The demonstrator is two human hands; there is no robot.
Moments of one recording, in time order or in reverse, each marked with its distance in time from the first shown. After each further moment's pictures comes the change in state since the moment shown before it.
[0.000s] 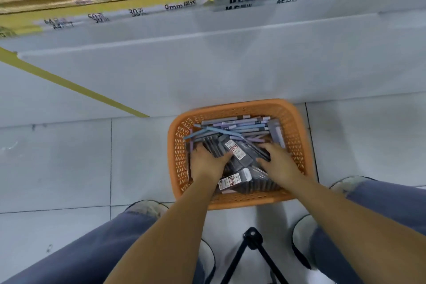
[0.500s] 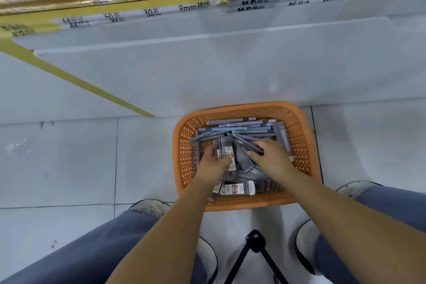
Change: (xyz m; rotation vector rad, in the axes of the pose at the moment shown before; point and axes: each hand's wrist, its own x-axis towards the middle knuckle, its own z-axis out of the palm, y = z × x) left_hand 0.001 -0.016 -0.001 -0.432 -0.315 -0.061; right_hand 0.014 -0.031 0.001 -0.028 -0.048 0.030
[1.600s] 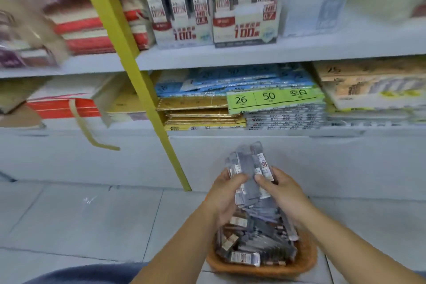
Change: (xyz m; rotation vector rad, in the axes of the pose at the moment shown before) left_hand -0.196 0.133 -0.041 -0.454 -0.247 0.465; right_hand -0.160 -0.121 -0.125 0.695 0.141 -0.341
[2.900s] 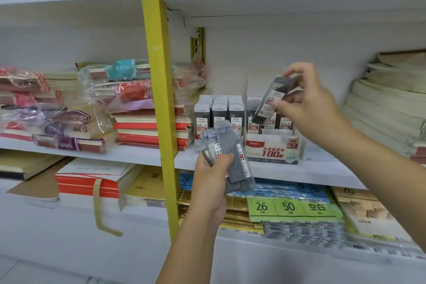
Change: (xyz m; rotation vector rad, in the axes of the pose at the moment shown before) left_hand -0.033 0.240 0.022 -0.264 0.121 0.707; right_hand 0.031 -0.364 -0.050 -0.450 0.339 -1.106
